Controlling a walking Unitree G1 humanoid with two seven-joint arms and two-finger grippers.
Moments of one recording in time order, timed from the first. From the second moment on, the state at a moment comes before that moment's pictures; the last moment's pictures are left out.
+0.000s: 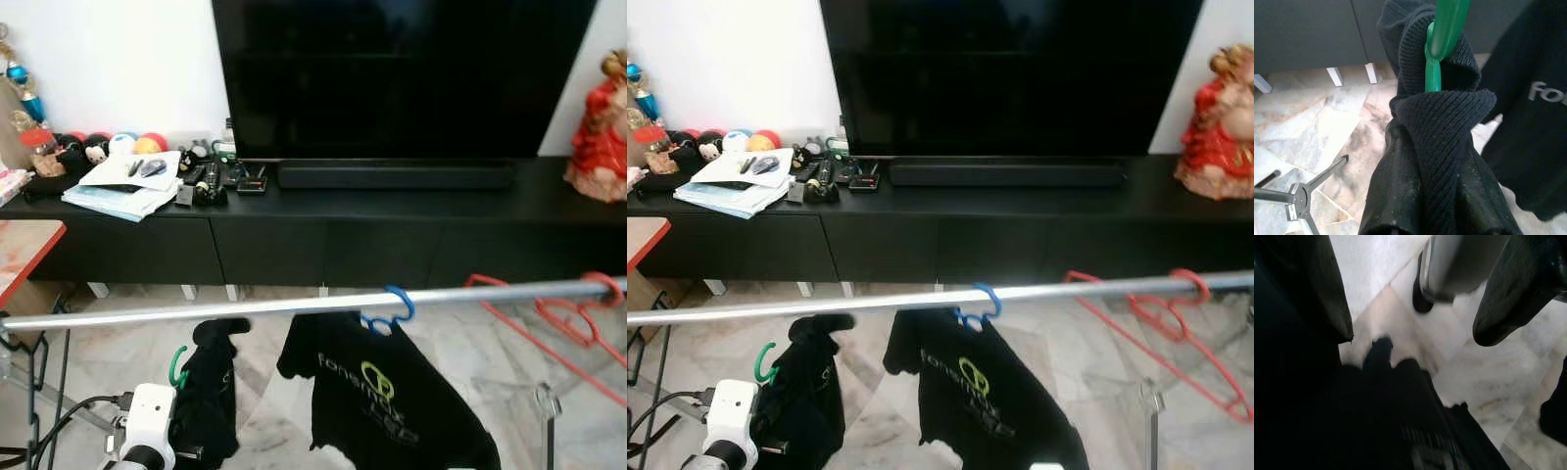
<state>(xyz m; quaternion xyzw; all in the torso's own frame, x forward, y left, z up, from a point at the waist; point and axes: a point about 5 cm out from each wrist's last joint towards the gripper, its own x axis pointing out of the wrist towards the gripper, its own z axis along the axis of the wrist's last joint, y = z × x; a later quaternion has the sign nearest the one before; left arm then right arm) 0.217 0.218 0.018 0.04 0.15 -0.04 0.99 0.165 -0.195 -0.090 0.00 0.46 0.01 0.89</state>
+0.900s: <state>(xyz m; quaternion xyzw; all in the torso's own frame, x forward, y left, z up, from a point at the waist) 0.206 0.220 0.017 0.07 0.15 -0.05 0.98 0.159 -0.191 -0.093 -0.02 0.48 0.03 0.88</state>
